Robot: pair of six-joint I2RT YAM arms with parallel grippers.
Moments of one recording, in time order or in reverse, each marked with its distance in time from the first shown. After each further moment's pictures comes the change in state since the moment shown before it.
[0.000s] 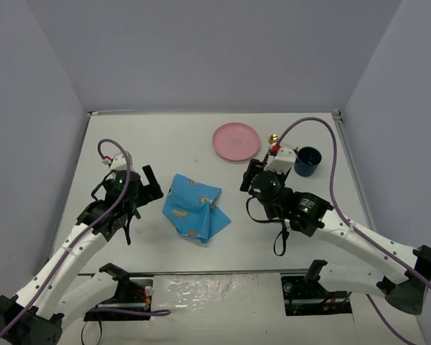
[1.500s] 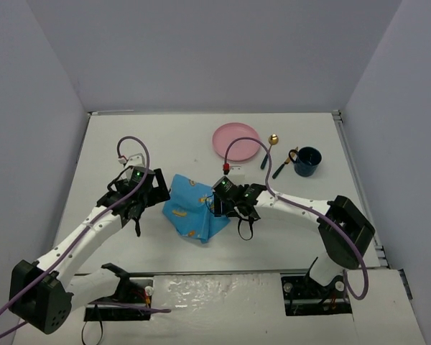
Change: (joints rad) left arm 0.000 0.211 -0.013 0.036 0.013 -0.002; right arm -0.044 0.543 0.003 0.024 -0.433 0.044
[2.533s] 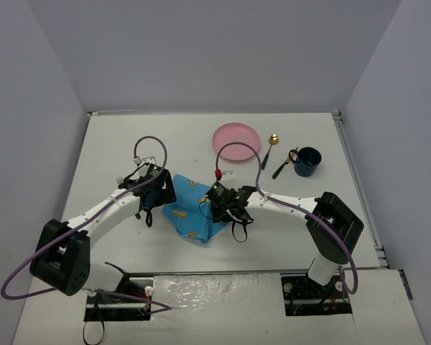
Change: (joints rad) left arm 0.000 0.281 0.047 0.027 0.001 0.000; right arm 0.043 0.073 0.041 -0.064 0.020 -0.029
